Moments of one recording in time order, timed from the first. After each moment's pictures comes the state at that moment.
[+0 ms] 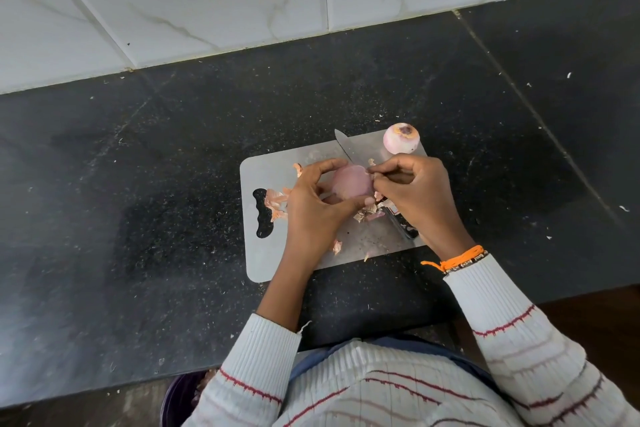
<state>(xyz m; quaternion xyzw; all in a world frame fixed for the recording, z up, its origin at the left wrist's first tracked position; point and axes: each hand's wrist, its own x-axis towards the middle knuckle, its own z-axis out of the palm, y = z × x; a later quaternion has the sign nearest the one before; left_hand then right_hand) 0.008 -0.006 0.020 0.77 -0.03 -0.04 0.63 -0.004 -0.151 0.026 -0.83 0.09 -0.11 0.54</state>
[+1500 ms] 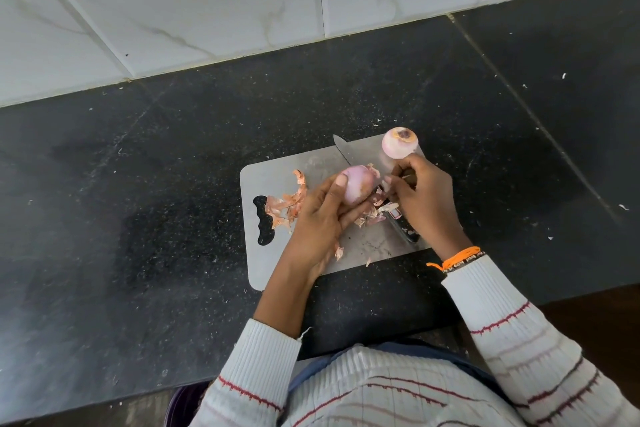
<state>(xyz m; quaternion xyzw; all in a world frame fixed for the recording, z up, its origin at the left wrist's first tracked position) 0.009 -0.012 0.018 0.52 0.02 -0.22 0.82 0.001 -0.160 0.011 -0.87 0.11 -0.14 0.47</state>
